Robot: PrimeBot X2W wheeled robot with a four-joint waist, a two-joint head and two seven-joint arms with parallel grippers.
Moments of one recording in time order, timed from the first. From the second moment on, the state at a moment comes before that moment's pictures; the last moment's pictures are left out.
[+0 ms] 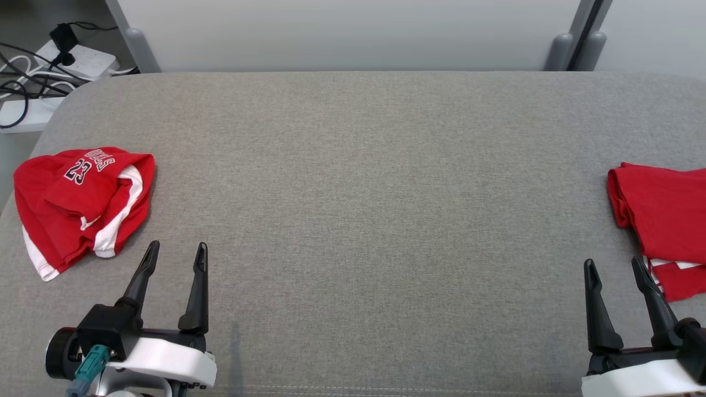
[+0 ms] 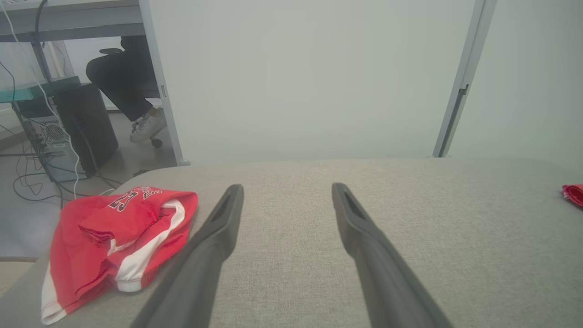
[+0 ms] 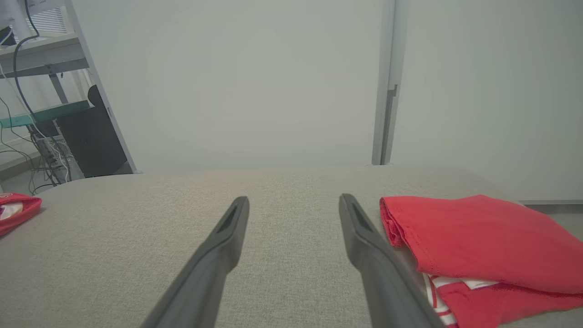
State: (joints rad) left arm -0.02 0.19 -0.12 0.05 -0.27 0.06 -0.19; right arm 0.07 -0.04 -0.06 -0.02 0.16 0.13 -0.20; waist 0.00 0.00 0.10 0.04
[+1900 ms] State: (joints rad) left arm -0.21 0.23 -0.09 0.05 -0.32 0.07 -0.24; right arm 0.03 -0.04 0.01 -0.06 0.11 0.13 -0.14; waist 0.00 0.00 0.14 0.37
